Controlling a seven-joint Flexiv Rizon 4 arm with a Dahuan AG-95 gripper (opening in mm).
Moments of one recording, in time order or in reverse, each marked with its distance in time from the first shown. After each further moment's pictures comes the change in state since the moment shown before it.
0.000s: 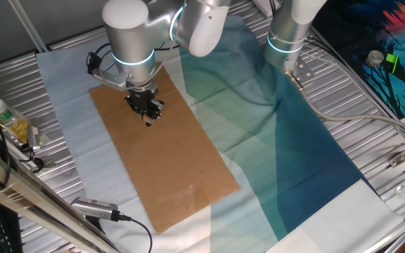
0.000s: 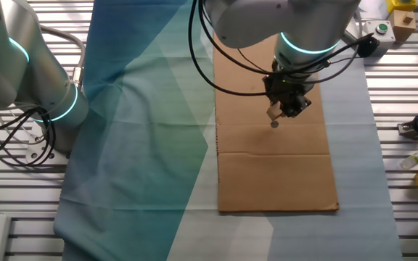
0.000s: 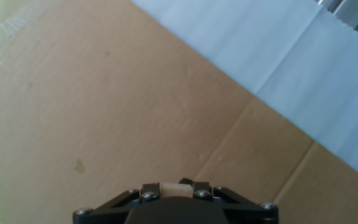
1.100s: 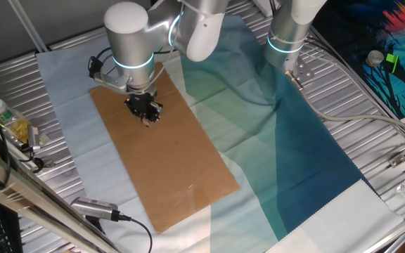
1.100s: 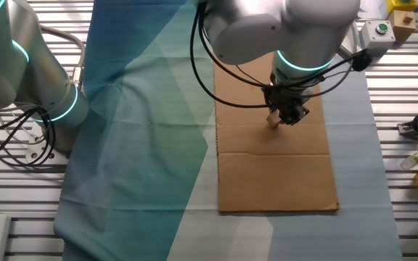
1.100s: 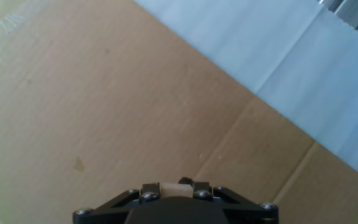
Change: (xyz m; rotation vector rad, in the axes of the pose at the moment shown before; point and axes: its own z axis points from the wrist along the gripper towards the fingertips) arm 0.001 -0.008 0.029 -0.010 -0.018 -0.011
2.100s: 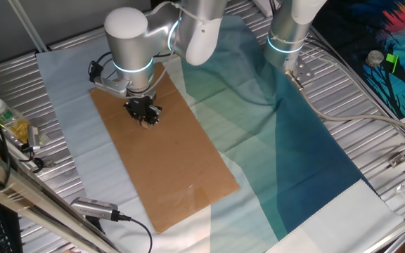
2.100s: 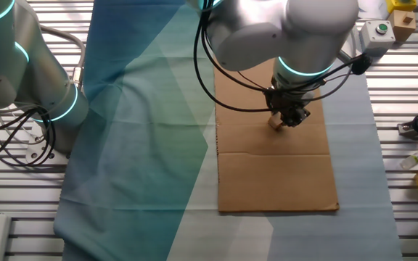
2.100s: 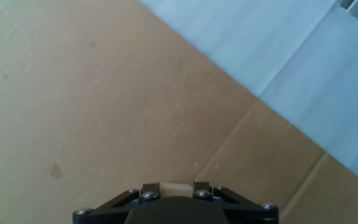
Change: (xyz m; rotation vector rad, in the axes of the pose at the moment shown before) arm -0.002 -0.004 0.011 0.006 -0.011 -0.020
